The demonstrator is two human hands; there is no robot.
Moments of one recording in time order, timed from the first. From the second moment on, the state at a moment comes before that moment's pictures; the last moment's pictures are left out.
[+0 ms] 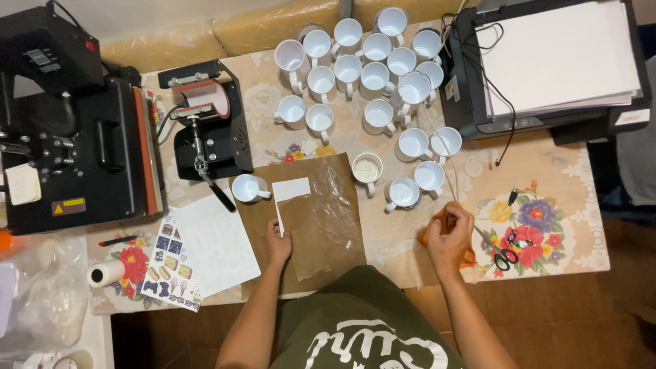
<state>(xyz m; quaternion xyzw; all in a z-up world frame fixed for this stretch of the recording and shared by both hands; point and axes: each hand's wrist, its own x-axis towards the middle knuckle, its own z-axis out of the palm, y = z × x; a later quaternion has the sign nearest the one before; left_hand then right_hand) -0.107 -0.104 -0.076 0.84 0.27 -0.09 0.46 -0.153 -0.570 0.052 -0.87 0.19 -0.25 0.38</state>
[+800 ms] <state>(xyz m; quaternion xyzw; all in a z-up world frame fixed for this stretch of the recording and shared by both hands) -0.070 -0.352 -0.014 0.90 -0.17 -0.15 0.36 -0.106 -0.520 0.018 -0.85 0.26 0.01 0.45</state>
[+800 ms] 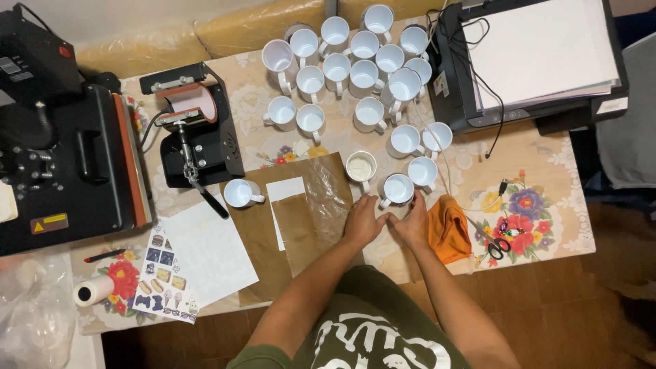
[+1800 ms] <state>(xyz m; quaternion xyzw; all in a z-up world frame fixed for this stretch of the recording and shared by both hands) -0.050 -0.233 0.320 0.73 -0.03 -0.18 0.66 -0.054 -0.428 0.213 -0.63 0.10 0.08 0.77</state>
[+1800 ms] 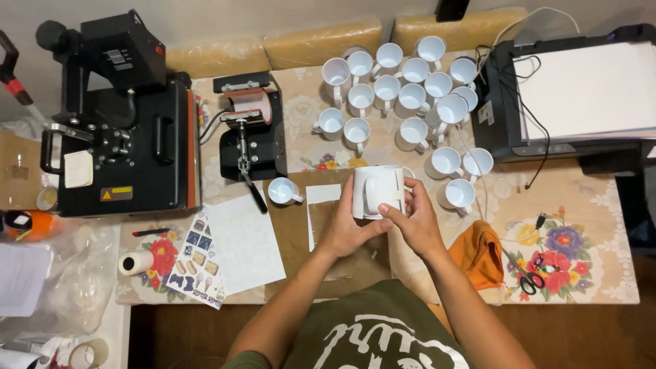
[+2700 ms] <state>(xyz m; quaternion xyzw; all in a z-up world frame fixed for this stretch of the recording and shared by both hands) -0.067 -0.213 0.264 0.73 0.08 -0.05 0.68 -0.056 -0.393 0.309 -0.93 -0.14 -0.08 0.34</state>
